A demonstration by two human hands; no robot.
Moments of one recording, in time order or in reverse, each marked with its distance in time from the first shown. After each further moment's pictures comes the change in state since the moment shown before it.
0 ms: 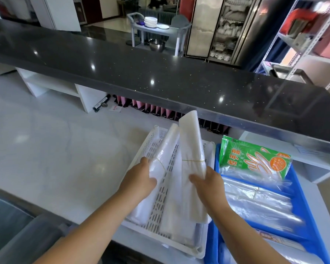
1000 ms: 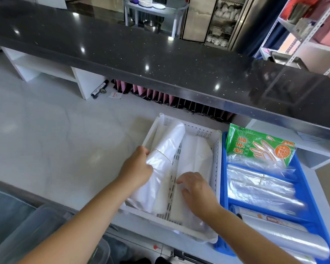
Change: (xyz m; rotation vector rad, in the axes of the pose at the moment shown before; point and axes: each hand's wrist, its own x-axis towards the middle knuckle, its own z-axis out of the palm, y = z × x) left_hand 0.013 -0.035 -0.012 -0.123 -0.036 -0.039; right_hand -0.032 0.024 0.044 -0.546 -0.279 -0.544
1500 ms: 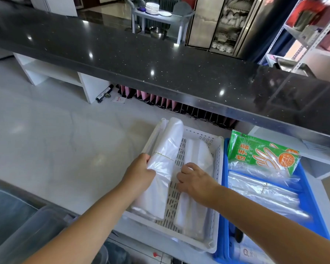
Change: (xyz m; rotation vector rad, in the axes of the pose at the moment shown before) left_hand -0.005 0.005 0.006 -0.248 0.012 -0.048; right_hand 0.042 0.020 -0.032 -0.693 -0.176 -0.716
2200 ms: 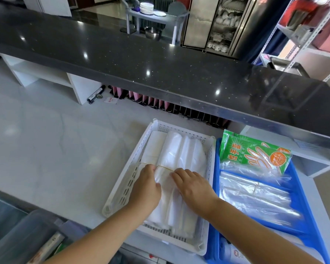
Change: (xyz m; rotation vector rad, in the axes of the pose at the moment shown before) left_hand -0.022 0.002 0.058 0.166 0.085 0.109; right_hand -0.016 -0.013 0.012 0.121 0.144 0.379
